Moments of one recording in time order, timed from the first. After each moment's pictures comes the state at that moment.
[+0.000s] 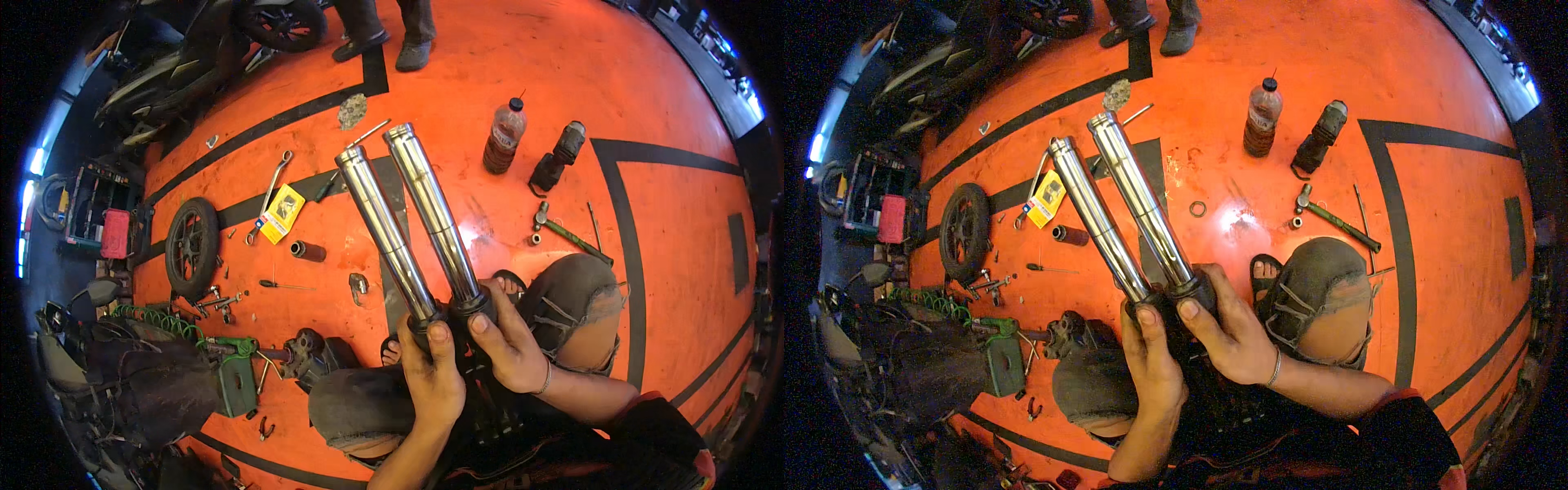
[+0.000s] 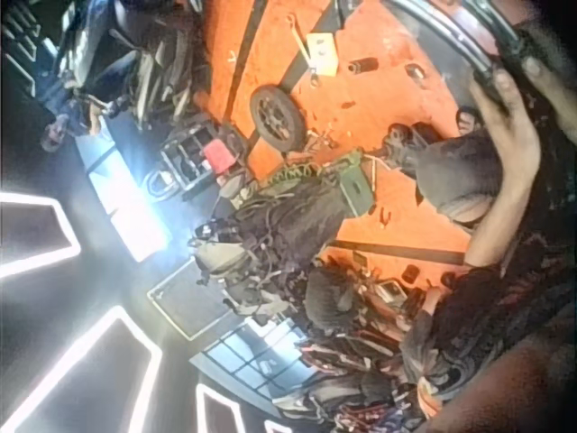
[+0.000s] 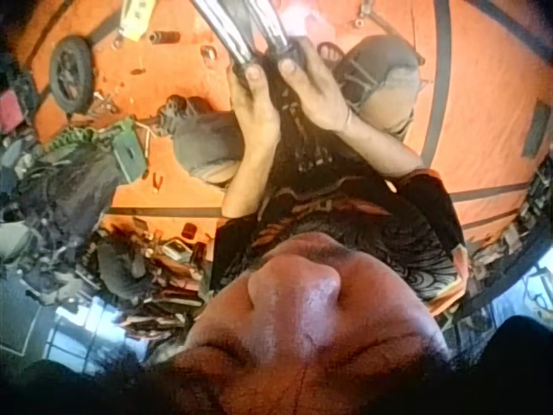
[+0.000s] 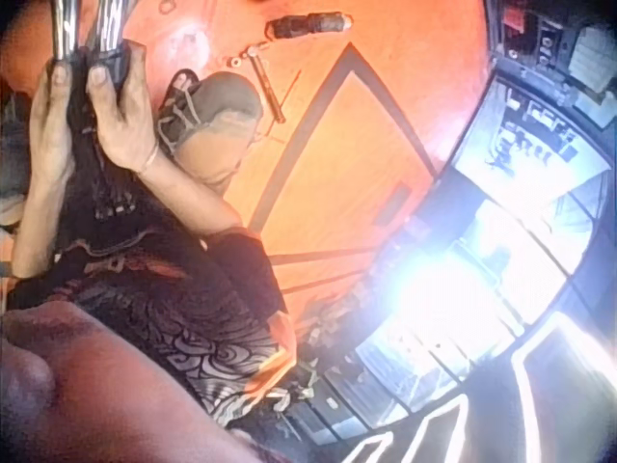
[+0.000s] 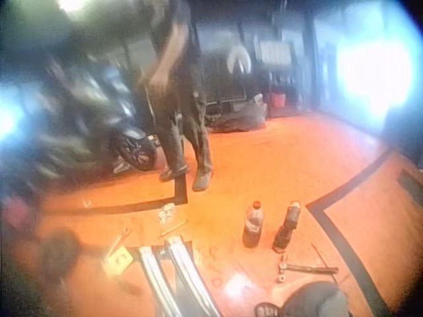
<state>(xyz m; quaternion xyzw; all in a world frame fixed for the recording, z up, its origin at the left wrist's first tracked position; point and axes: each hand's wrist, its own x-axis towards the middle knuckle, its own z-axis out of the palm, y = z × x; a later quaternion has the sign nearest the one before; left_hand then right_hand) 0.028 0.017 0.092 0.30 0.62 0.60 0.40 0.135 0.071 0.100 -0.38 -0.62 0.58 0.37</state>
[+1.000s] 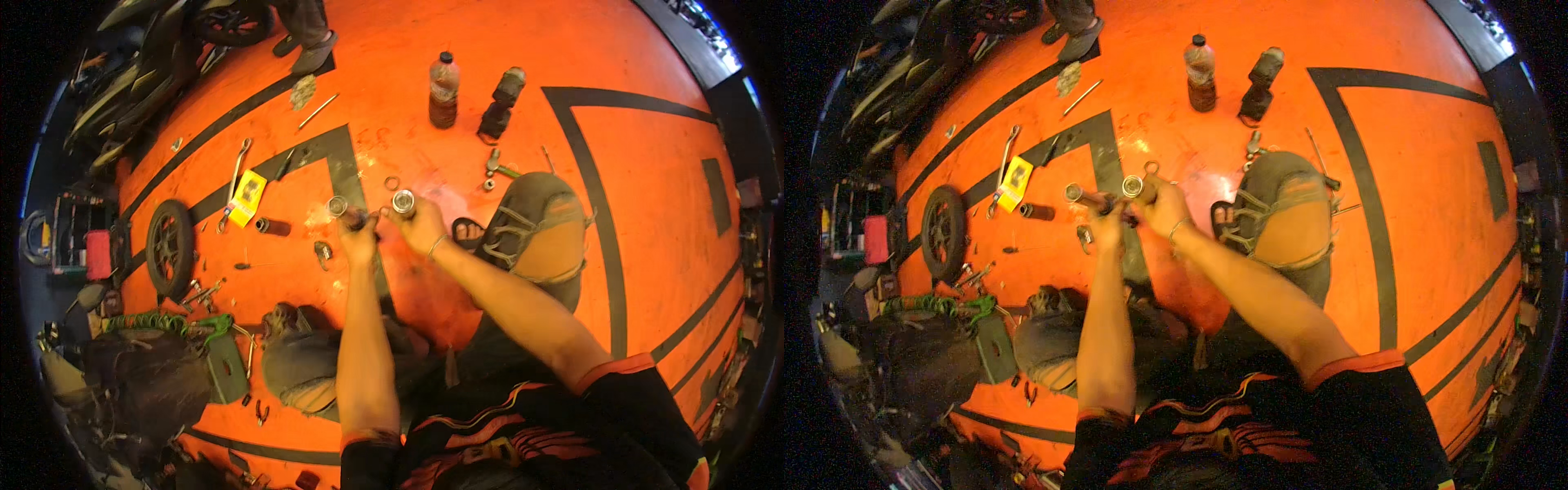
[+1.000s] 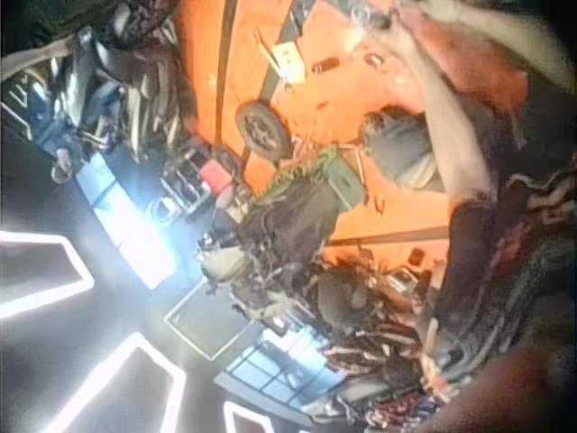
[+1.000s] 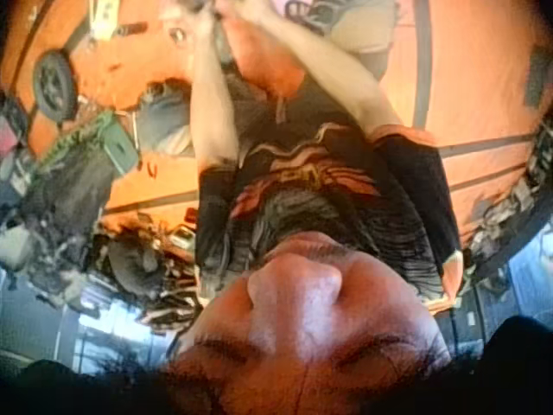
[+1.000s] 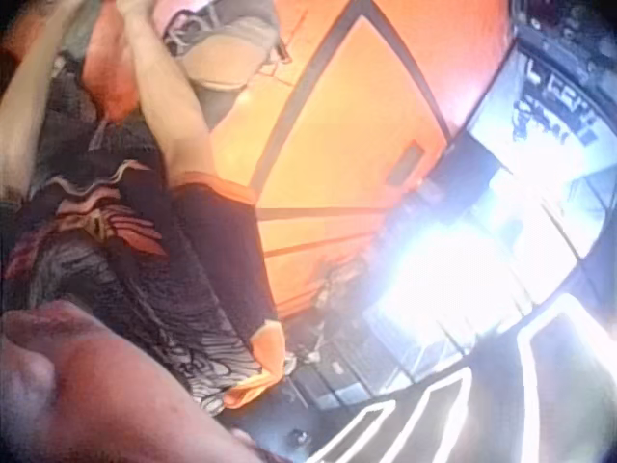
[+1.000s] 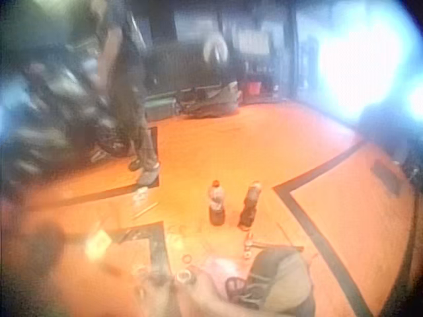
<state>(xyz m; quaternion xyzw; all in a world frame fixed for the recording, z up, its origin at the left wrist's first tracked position) -0.040 0.105 -0.103 0.29 0.62 0.59 0.43 0.097 0.123 -0.078 -0.52 -0.59 0.46 0.41</state>
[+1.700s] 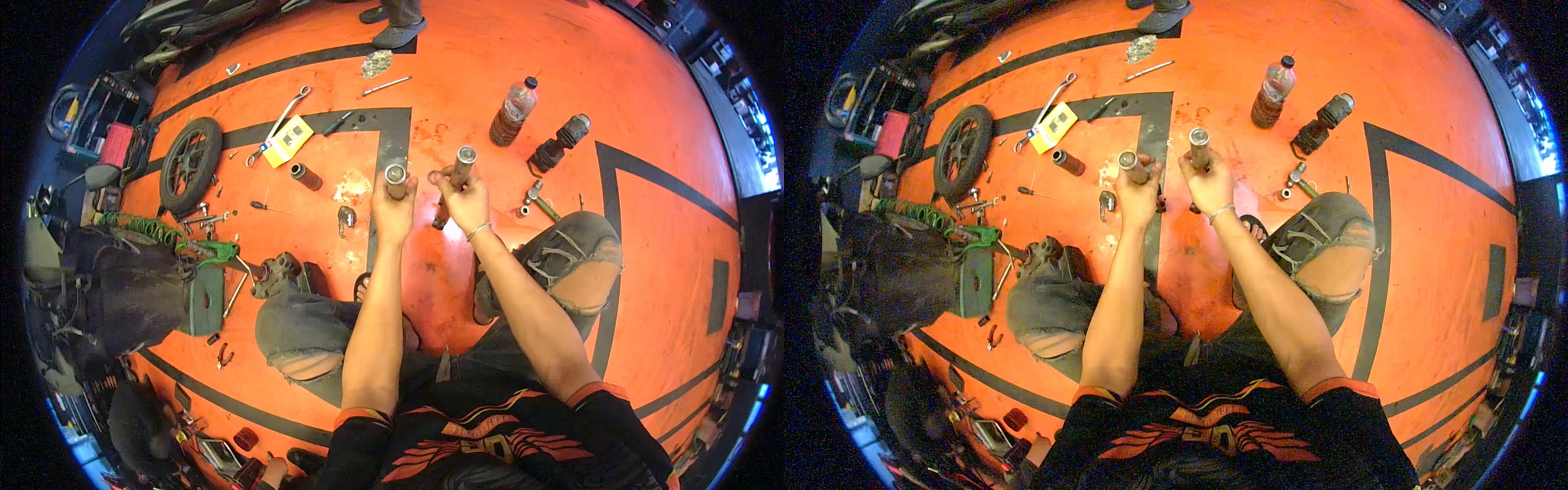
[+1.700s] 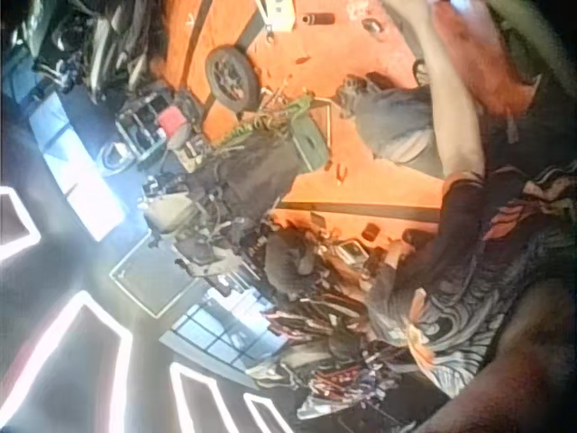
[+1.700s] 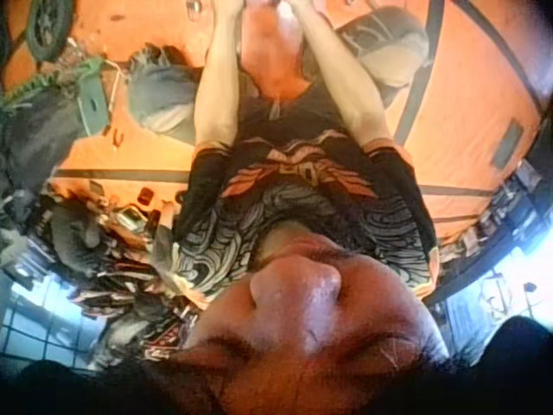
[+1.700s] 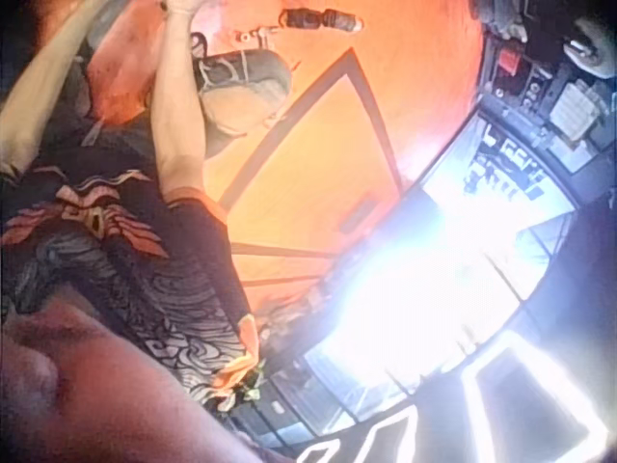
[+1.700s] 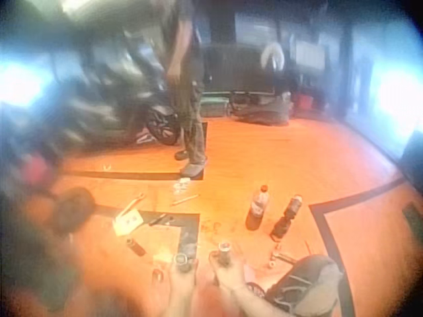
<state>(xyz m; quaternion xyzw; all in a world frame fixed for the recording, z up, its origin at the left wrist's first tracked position) -0.044 0.098 -0.078 0.37 0.64 0.63 0.24 0.089 0.146 -0.061 -0.47 -0.60 0.46 0.45</state>
